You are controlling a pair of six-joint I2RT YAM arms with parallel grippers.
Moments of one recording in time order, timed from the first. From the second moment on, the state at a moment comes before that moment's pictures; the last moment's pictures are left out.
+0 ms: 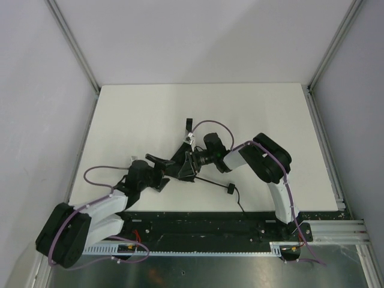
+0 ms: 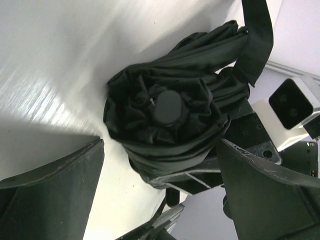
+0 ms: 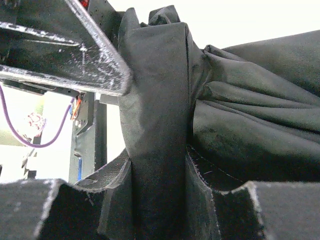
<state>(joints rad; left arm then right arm) -0.44 1.01 0.15 0.24 0.05 -1.52 0.73 2.16 0.99 0.69 -0.94 0.50</state>
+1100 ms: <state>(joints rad) -0.47 1.29 0.34 0.23 0.01 -1.37 0.79 1.81 1.04 0.06 -0.58 0.29</state>
